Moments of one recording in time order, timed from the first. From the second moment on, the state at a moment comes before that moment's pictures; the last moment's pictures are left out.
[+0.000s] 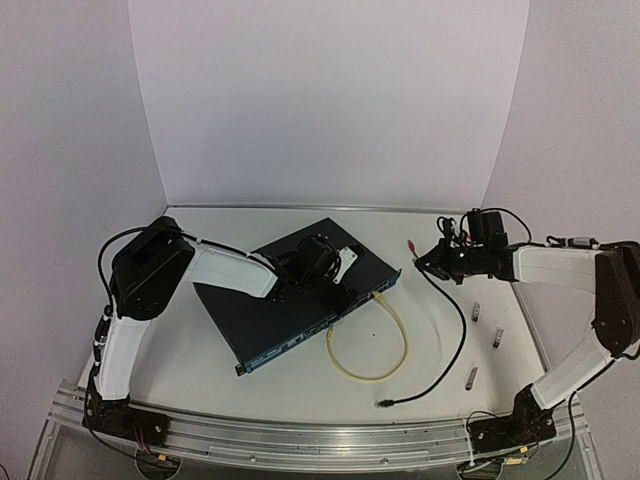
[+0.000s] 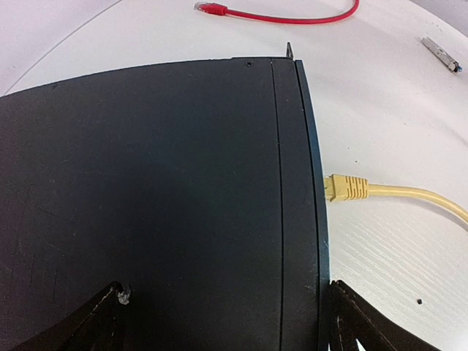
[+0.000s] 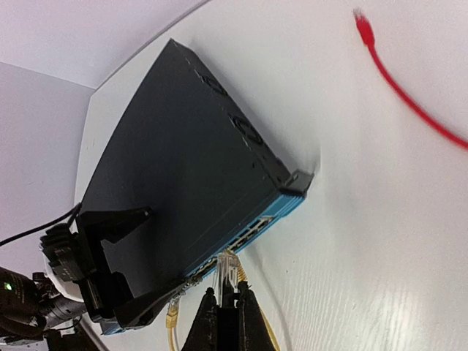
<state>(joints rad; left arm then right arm) -0.94 2.21 1.47 0.07 -0.08 0.01 0.27 1.52 0.84 -0.03 -0.43 0.64</state>
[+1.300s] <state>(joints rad) -0.94 2.20 1.45 0.10 -0.07 0.01 0.07 2.04 1.97 -0.41 -0.07 0.39</state>
